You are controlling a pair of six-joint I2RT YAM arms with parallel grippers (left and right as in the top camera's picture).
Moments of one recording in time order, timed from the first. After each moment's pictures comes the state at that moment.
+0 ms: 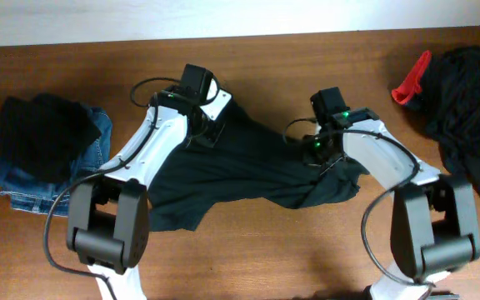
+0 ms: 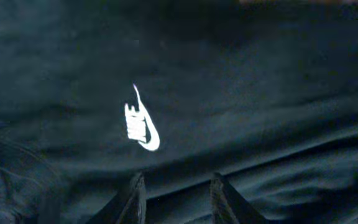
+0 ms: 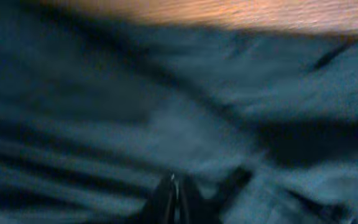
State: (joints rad) left arm -0.34 2.00 1.54 -0.76 0.10 0.22; right arm 0.19 1.83 1.22 -0.81 -0.07 0.37
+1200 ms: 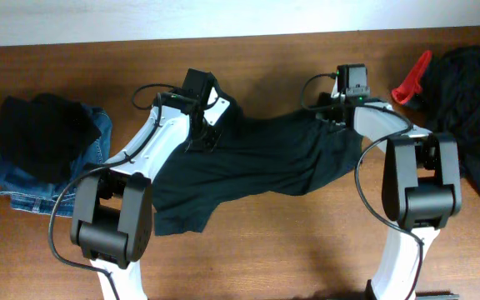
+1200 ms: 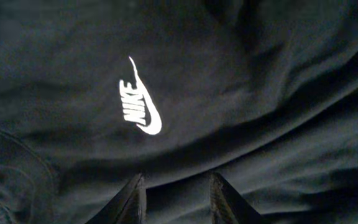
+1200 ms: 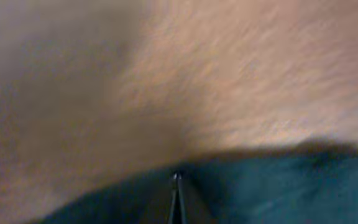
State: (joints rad) left arm -0.34 2.04 1.54 -0.78 0.07 0.22; right arm 0.02 2.14 1.41 -0.25 -0.05 0.28
